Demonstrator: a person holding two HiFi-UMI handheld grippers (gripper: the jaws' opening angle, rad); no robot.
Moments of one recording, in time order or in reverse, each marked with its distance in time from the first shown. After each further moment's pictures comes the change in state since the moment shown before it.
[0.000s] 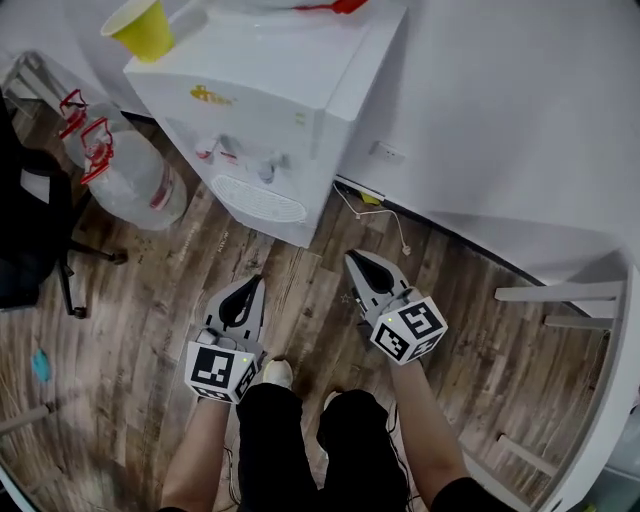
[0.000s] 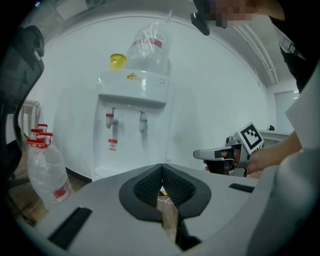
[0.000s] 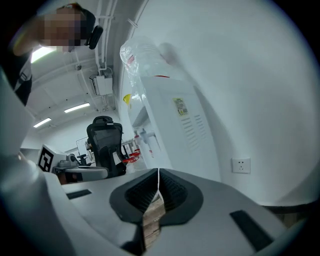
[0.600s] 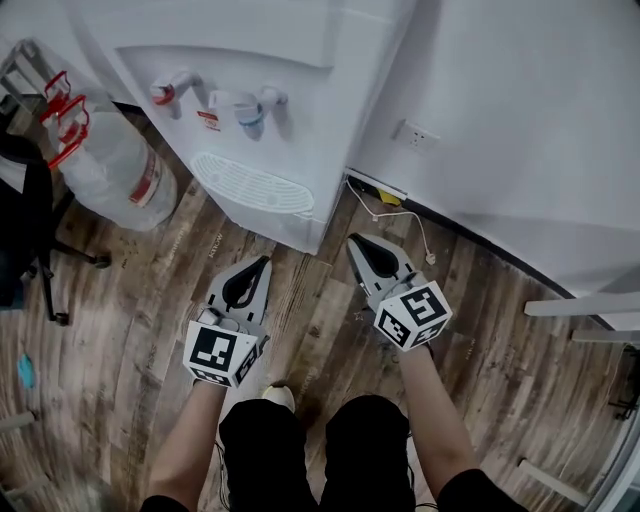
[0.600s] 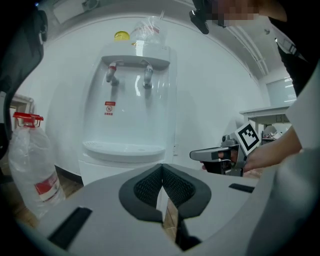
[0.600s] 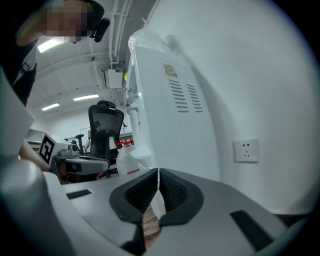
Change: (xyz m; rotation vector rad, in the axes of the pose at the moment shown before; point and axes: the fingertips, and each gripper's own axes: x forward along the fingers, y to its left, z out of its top) left arm 0.090 0.039 -0.117 0.083 -0.059 -0.026; right arm 0.074 -0.074 -0.114 -0.139 -0.040 0.032
